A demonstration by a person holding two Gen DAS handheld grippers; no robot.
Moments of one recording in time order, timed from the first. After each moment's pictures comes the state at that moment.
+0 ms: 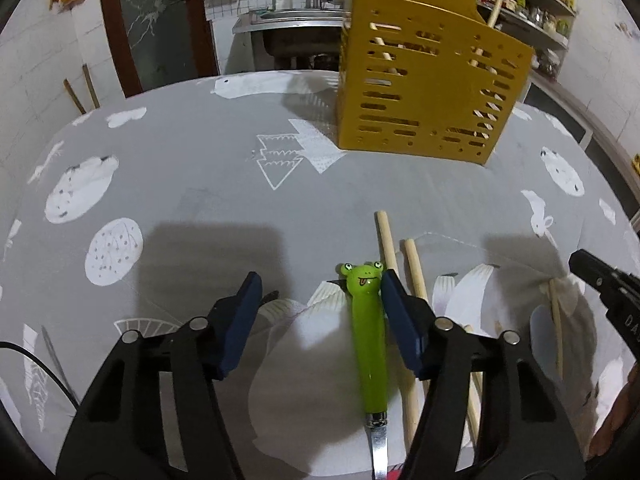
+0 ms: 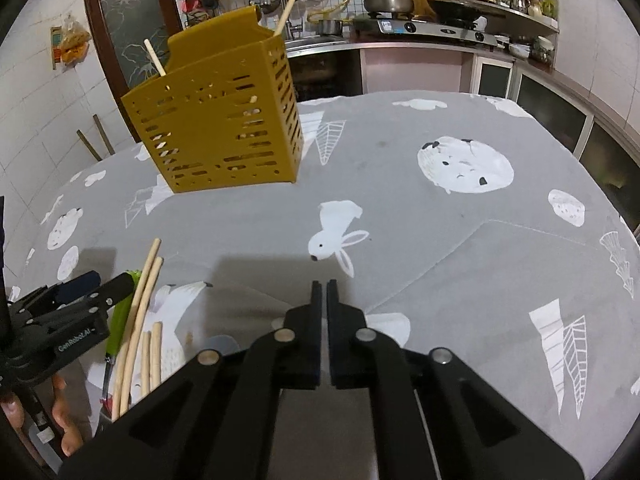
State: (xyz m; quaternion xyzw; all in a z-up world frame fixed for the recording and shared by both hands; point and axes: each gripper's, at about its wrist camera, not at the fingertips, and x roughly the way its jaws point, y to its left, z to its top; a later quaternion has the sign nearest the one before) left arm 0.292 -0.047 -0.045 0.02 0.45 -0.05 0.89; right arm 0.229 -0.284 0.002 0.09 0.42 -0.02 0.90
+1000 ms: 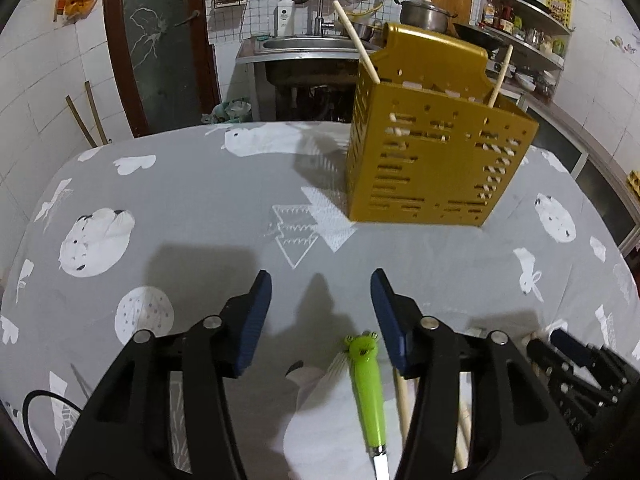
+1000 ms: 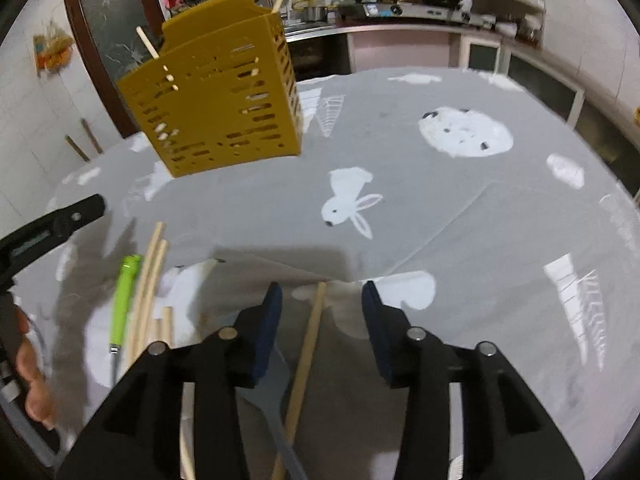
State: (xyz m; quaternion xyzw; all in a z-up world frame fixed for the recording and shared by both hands) left arm 0.313 -0.032 -0.002 0.01 0.41 -0.05 0.91; right arm 0.221 -0.268 -0.010 0.11 0.44 -0.05 0.89
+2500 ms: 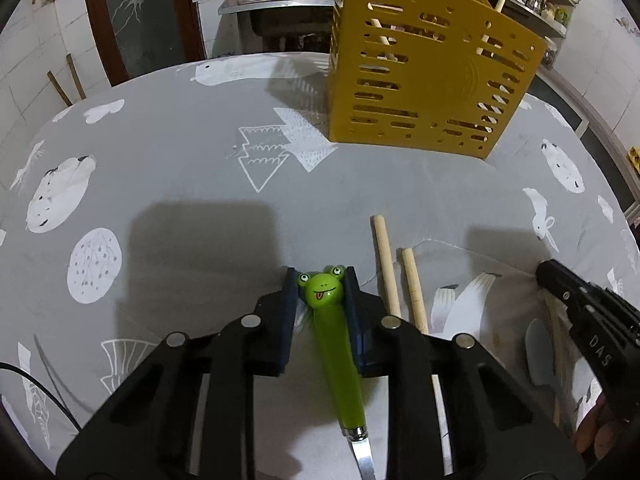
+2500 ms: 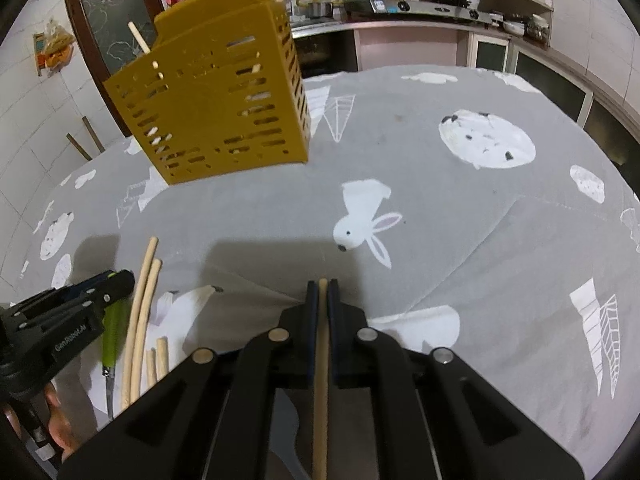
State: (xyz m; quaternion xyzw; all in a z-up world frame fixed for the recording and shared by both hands) left arm 0.315 -0.046 -0.048 0.01 0.48 -0.07 0.87; right arm 0.247 -0.267 -0.015 0.12 0.44 -0.03 0.89
